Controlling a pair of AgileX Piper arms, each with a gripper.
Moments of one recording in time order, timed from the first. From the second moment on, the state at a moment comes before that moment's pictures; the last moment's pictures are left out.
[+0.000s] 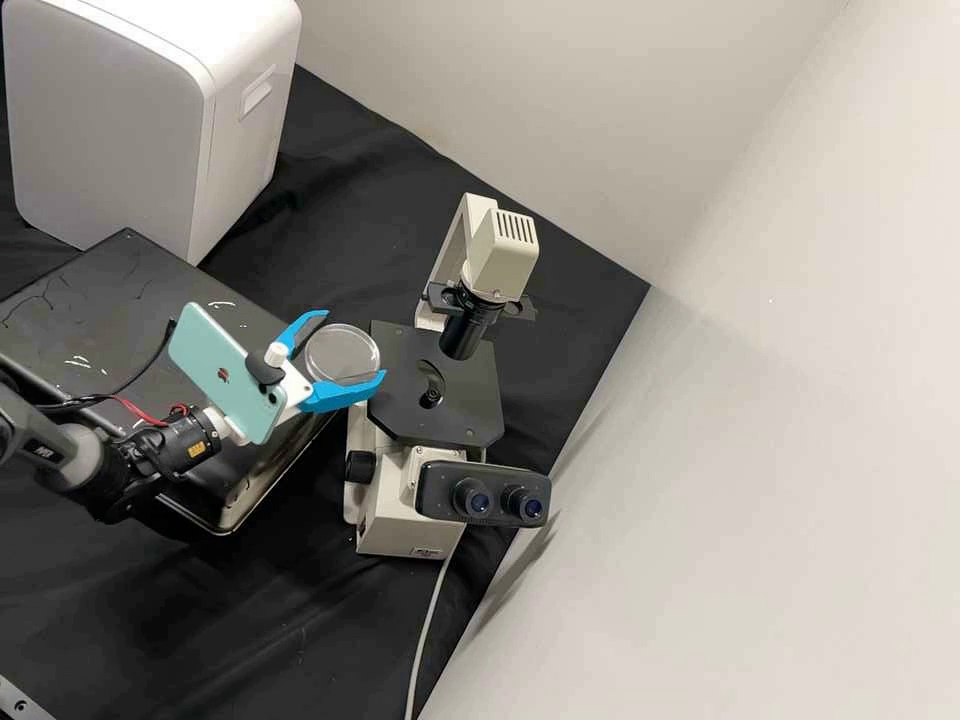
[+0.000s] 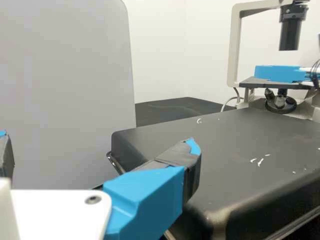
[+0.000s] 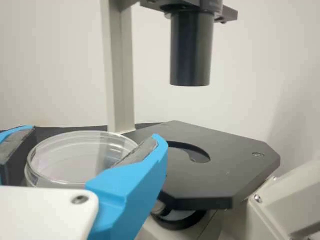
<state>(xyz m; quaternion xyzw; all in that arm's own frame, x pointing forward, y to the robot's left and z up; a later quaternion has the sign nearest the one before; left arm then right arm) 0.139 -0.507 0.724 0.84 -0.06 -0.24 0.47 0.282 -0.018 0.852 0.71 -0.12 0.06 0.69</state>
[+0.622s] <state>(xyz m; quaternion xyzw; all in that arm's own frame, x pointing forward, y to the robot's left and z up) 0.140 -0.505 0.720 0.85 -0.05 -0.25 0.47 0.335 -0.043 0.864 0.69 -0.15 0.05 0.70</state>
